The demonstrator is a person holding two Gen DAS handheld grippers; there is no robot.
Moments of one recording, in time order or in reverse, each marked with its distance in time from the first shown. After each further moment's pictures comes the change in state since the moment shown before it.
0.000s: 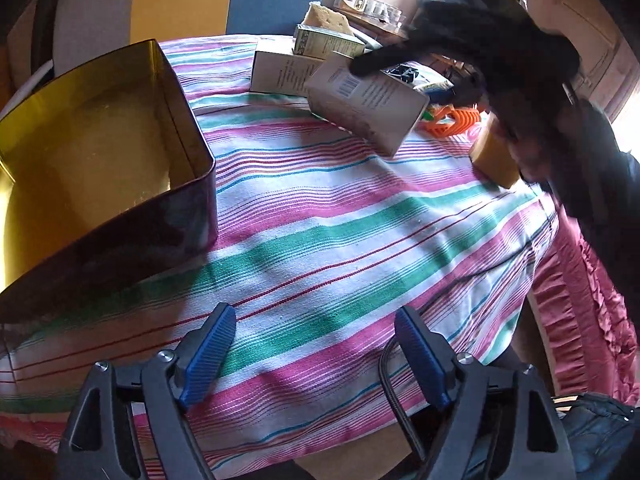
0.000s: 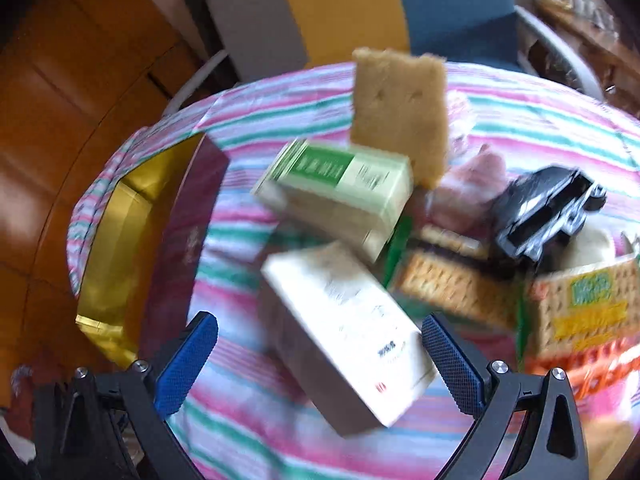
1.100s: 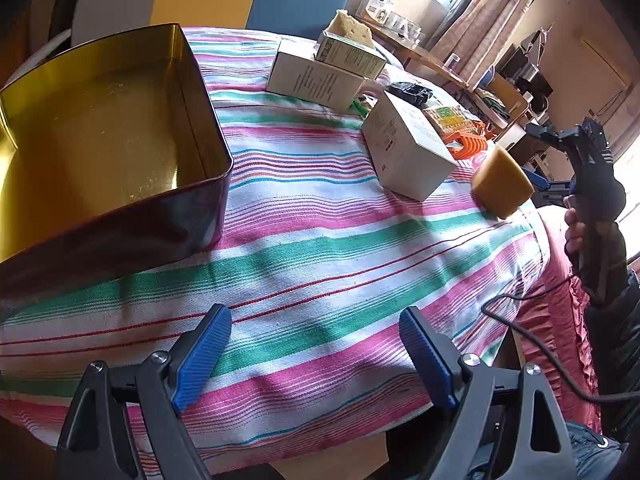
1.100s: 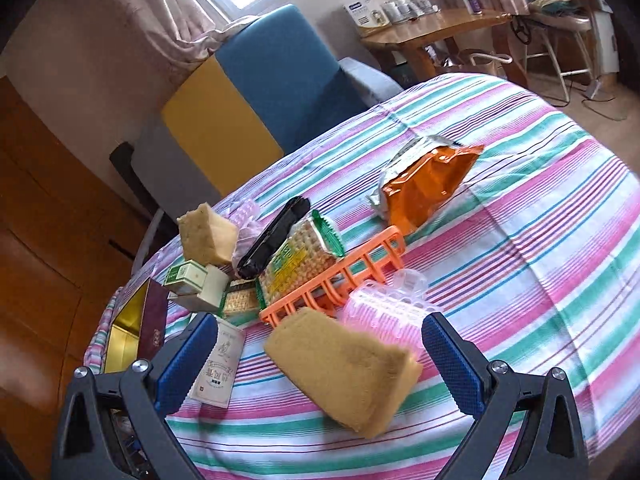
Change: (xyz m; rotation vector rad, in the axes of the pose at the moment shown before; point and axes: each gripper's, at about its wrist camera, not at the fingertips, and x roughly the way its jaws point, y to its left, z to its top) left arm 0.003 0.002 0.003 -0.093 -0.004 -0.016; right arm -0.145 -0.149 -0.100 0.402 -0.415 -0.053
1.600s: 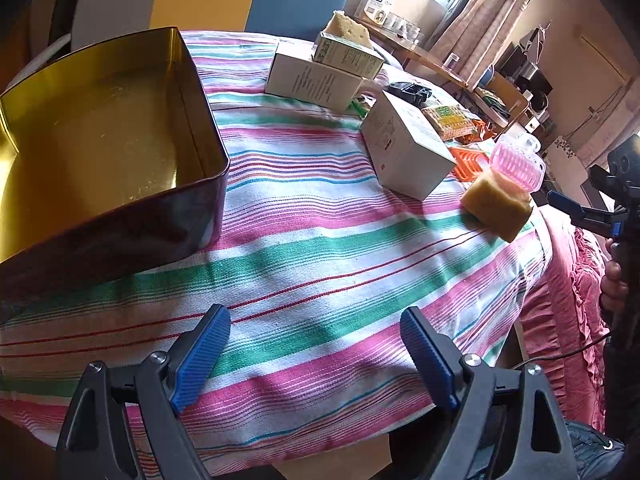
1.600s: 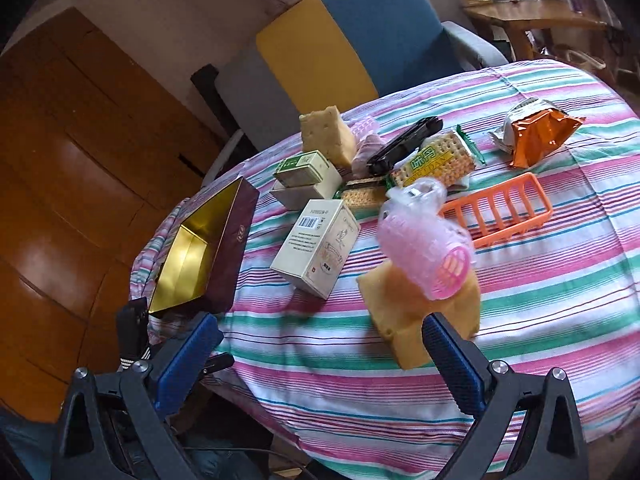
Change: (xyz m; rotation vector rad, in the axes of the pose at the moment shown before) left arm 0.000 -0.001 -0.002 0.018 -0.015 0.002; right arm -0.032 0.071 -0.071 -0.207 0.157 0.173
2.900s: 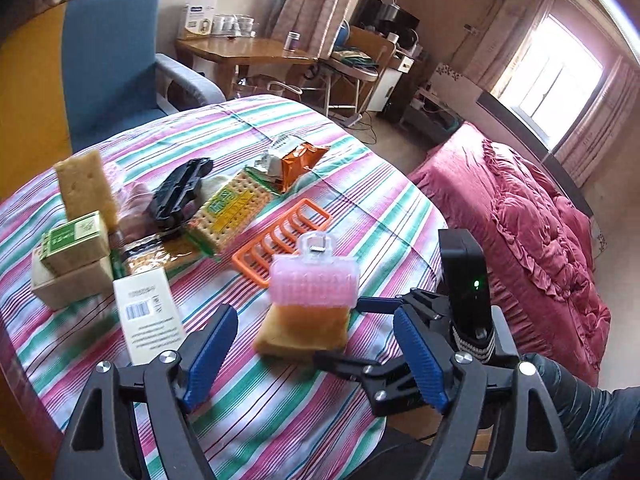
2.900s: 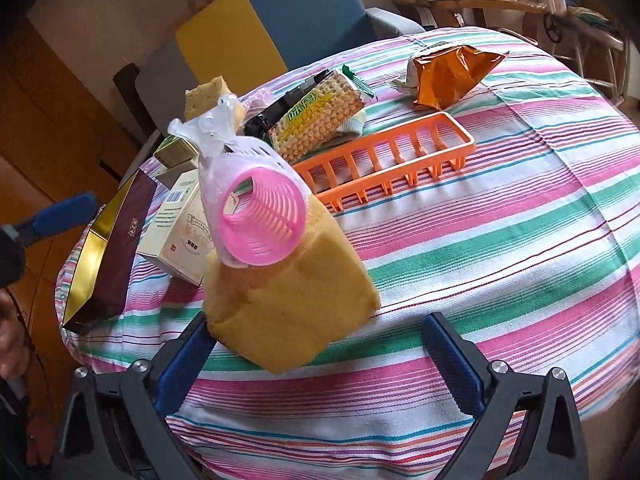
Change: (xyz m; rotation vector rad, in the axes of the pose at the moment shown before) left arm 0.025 -0.197 0.133 0.441 0.078 -0.279; right arm 0.036 -0.059 -0.031 0.081 0.006 -0.254
